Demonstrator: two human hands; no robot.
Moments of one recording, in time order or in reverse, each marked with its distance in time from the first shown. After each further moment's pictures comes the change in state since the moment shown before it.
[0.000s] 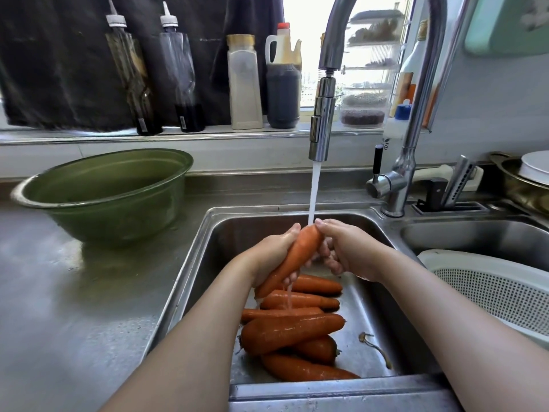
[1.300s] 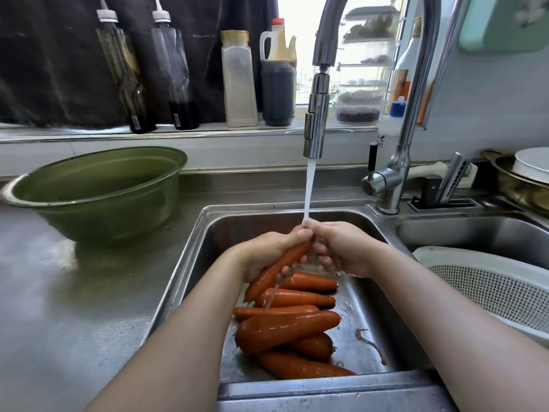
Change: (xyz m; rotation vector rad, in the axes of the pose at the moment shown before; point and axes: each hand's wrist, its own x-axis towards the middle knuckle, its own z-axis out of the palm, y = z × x) left_hand 0.001 0.007 -0.001 -0.047 -0.156 0.034; right_hand 0.001 -0.002 0.006 0.048 -0.019 0.034
